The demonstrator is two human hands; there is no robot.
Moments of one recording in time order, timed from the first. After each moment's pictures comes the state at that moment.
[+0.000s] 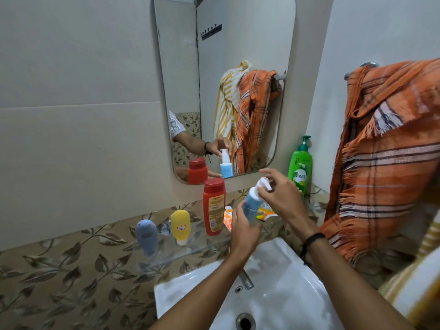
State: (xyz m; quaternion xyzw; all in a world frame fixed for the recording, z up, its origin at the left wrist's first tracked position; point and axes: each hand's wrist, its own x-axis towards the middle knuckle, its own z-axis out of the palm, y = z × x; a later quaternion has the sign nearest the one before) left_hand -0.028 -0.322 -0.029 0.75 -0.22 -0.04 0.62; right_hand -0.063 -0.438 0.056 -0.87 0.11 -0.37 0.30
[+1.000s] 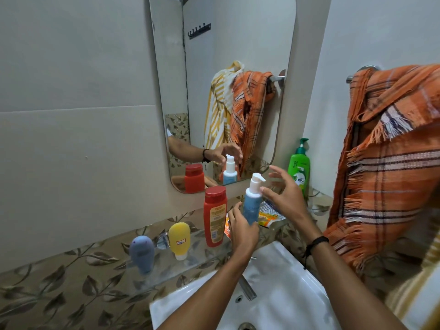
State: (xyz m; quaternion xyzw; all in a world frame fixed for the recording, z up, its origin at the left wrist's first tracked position) left_hand 0.009 -0.338 -0.028 0.79 -0.18 -0.05 0.58; right_hand -0.037 -0.460 0.044 -0.81 0.13 -0.38 0.42
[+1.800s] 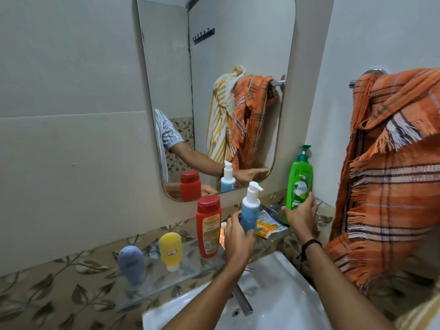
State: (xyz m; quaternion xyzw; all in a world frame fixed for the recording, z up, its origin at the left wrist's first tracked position) left_hand 0.021 -0.348 -0.035 0.82 -0.18 -0.01 0.54; right_hand -0.008 -0.532 -0.014 -0.74 0.46 -0.33 0.37
